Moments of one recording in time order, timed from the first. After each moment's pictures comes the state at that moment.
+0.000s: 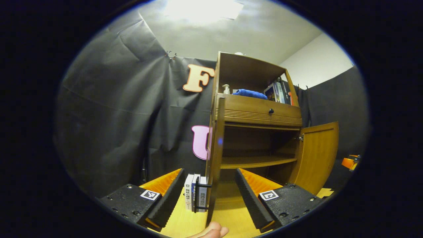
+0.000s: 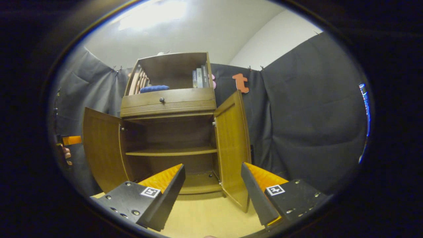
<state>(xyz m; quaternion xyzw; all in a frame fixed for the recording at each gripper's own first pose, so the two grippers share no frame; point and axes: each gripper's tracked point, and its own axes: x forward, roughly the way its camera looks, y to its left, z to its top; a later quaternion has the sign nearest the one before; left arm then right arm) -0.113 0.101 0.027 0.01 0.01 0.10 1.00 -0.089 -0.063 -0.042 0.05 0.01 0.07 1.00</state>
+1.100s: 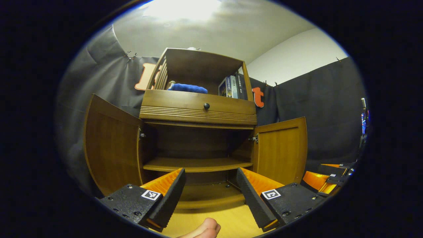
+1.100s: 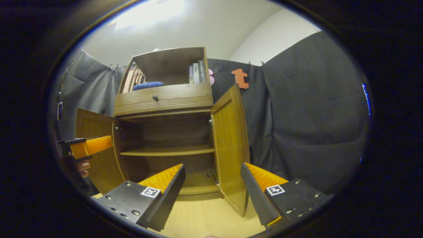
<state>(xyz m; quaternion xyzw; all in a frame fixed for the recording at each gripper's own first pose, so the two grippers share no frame) -0.021 -0.122 0.009 0.00 0.00 -0.02 1.00 -0.042 -0.075 -0.051 0.05 0.03 0.06 1.00</state>
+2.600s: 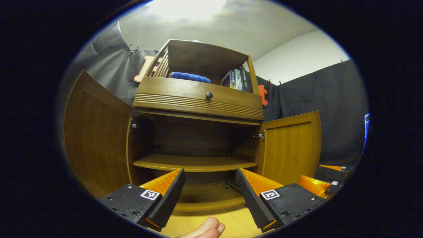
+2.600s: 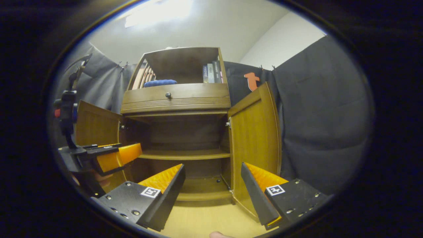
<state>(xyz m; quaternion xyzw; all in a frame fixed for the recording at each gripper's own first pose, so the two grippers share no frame) 0.018 -0.110 -0.018 -0.02 0.00 -0.02 1.00 -0.030 -0.007 -0.059 0.02 0.01 0.09 1.00</state>
